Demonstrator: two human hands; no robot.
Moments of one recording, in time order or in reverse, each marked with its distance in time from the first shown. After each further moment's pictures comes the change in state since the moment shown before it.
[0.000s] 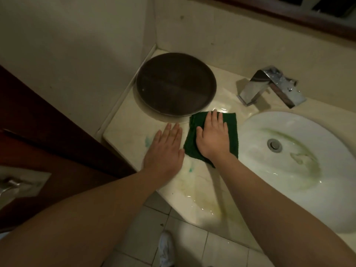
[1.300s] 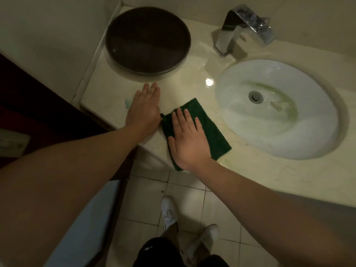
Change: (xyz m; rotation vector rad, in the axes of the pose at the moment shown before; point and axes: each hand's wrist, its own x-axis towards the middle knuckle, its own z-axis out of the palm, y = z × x) left_hand 0.000 -0.002 -0.008 -0.100 0.002 0.026; right_hand -0.153 -0.003 0.032 -0.076 -0.012 -0.216
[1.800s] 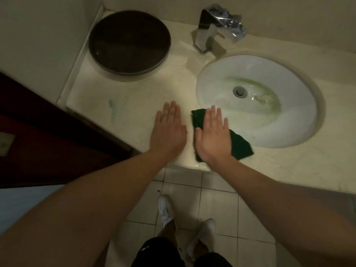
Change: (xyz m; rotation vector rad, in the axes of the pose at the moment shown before) left_hand -0.049 0.126 0.033 0.044 -0.061 -0.026; right_hand -0.042 0.085 -0.017 -0.030 0.008 0.334
